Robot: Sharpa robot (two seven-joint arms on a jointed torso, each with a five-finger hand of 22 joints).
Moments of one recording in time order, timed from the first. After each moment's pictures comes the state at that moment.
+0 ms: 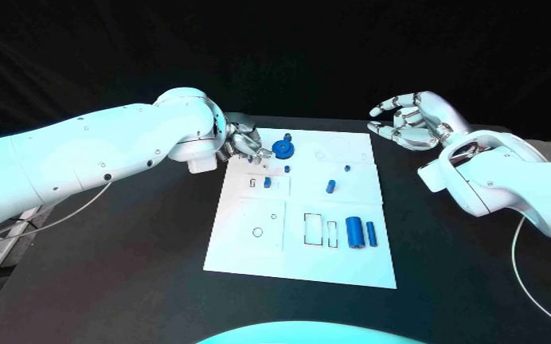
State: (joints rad) left arm 1.34 -0.77 0.00 1.47 -1.04 0.21 -0.52; left_hand 0.95 -0.19 0.46 0.29 0.46 0.86 0.05 0.77 0.77 1.25 -0.03 1.10 0.93 1.47 -0.09 1.56 1.31 0.08 1.43 0.01 1.39 1.21; right arm 1.30 -0.95 -0.12 1.59 -0.89 -0.59 0.09; right_hand 1.25 -0.19 0.43 0.16 0.34 0.82 0.17 0.29 0.44 1.30 0.08 1.24 1.24 1.46 0.01 1.45 1.29 0.09 1.31 0.11 1.08 1.19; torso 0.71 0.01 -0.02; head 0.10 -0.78
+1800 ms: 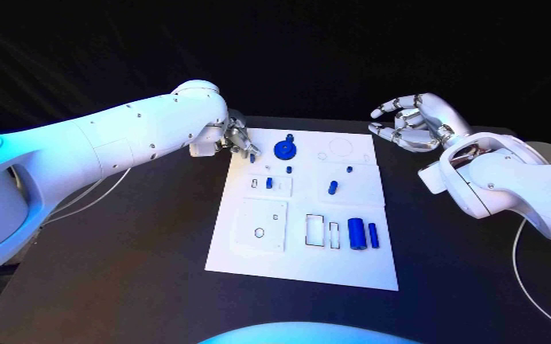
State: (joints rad) left arm 1.35 -0.57 -0.05 1.06 -1.13 0.36 -0.51; left_hand 1.02 -0.18 0.39 0.29 0.39 0.82 0.07 0.67 0.69 1.19 0.01 1.07 0.88 1.46 -0.06 1.56 1.31 0.08 1.41 0.03 1.38 1.19; right arm 1.30 -0.94 -0.12 1.59 -0.89 -0.59 0.09; right_hand 1.25 -0.19 0.43 0.16 0.34 0.82 0.17 0.29 0.44 1.30 0.08 1.24 1.24 1.46 0.01 1.45 1.29 0.09 1.31 0.11 1.08 1.19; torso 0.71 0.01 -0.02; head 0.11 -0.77
